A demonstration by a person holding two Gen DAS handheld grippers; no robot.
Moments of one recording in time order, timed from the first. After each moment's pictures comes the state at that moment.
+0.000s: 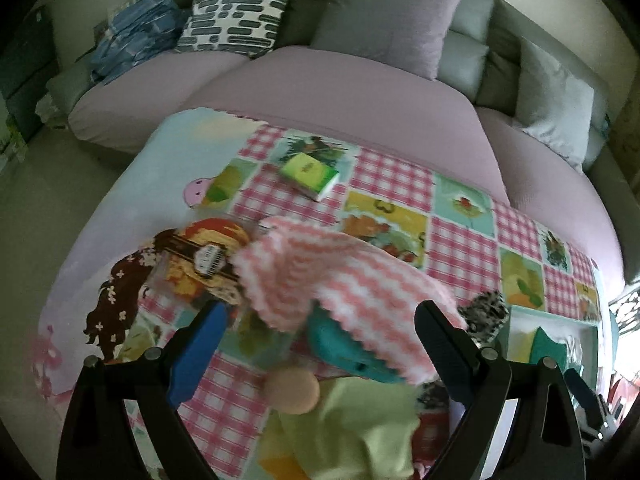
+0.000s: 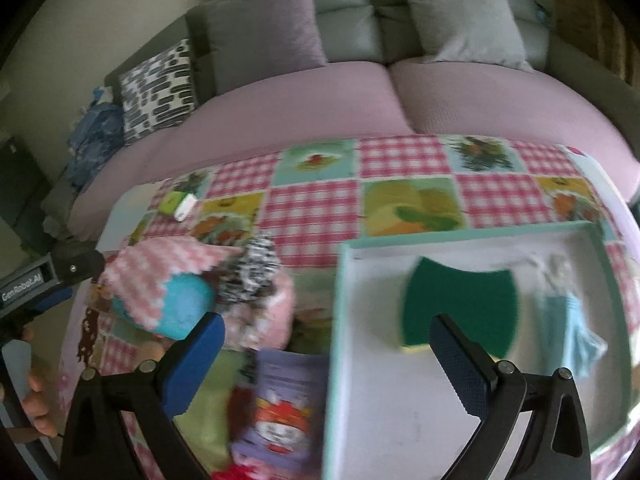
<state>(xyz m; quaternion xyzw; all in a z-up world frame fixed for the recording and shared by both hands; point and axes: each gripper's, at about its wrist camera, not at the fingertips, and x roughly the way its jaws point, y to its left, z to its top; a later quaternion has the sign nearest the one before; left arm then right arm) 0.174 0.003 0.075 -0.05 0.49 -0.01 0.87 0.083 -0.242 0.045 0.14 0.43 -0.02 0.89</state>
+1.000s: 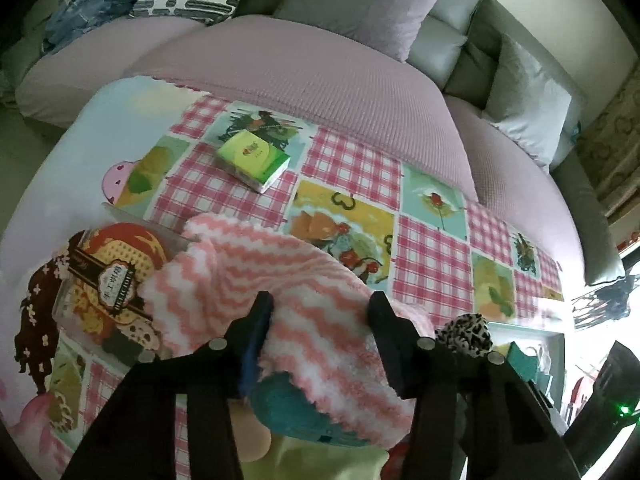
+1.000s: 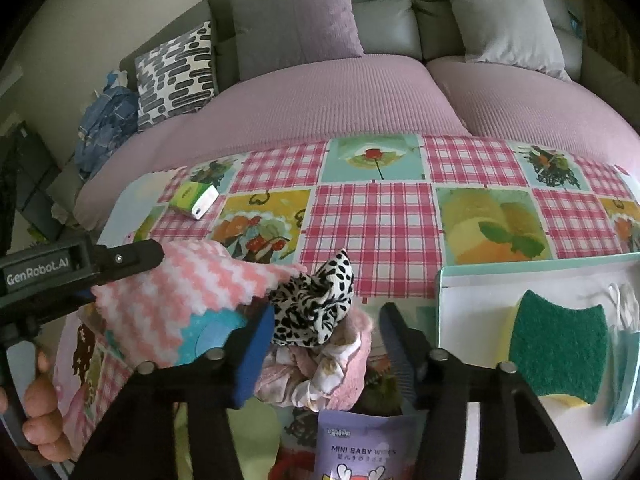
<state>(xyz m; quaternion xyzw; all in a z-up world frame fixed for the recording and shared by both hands) 0.222 -0.008 0.034 -0.11 0.52 -0.10 0.84 0.141 -0.195 0.016 0.12 0.43 0.01 0.89</state>
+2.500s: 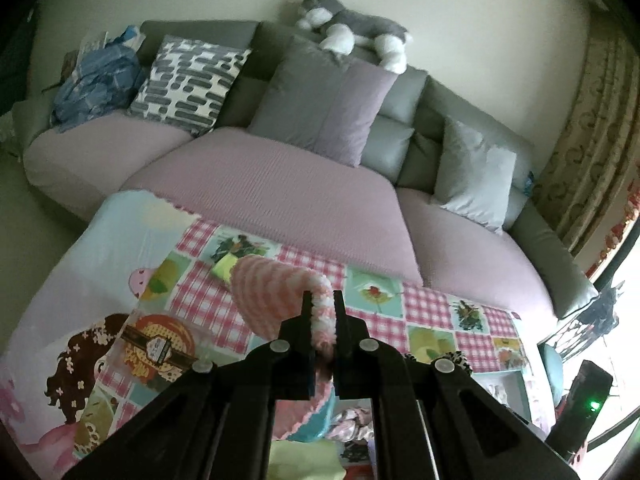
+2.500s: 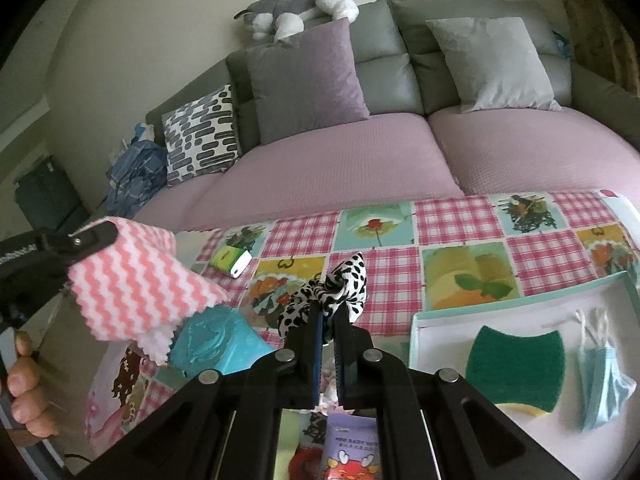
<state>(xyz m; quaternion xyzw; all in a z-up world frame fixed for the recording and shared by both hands) 0.161 0.000 0.145 -0.12 0.34 -0.14 0.92 0.096 -0.222 0.079 0.16 0.33 0.03 0.93</state>
